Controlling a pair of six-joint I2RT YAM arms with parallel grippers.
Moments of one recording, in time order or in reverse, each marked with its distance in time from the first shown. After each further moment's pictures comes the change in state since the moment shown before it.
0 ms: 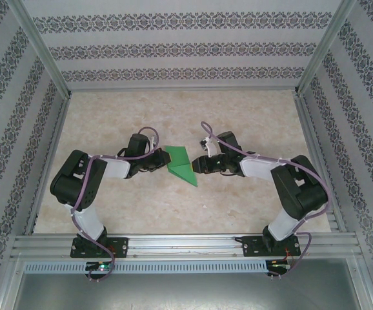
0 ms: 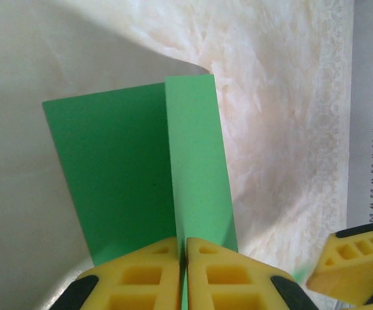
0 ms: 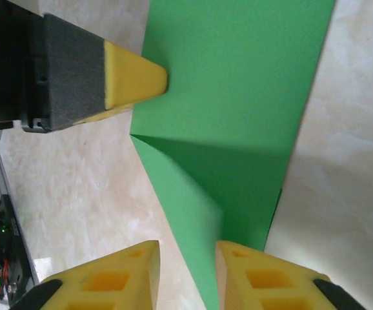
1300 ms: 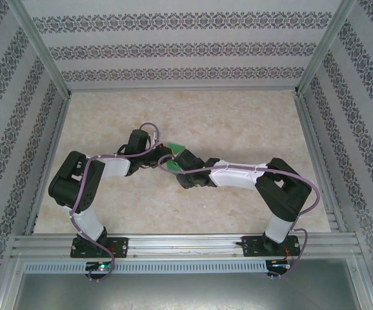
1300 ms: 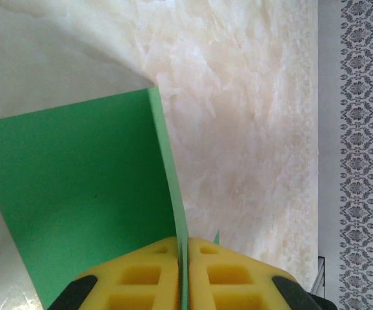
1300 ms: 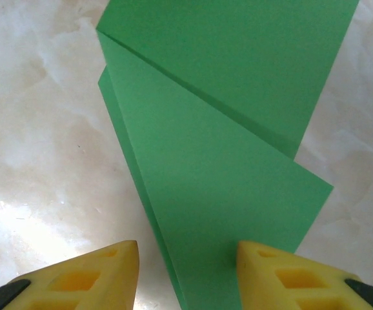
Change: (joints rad) left arm -0.009 -0.024 0.041 -0.013 0.045 -0.026; right arm 0.435 0.107 0.222 -0.361 0.815 -0.182
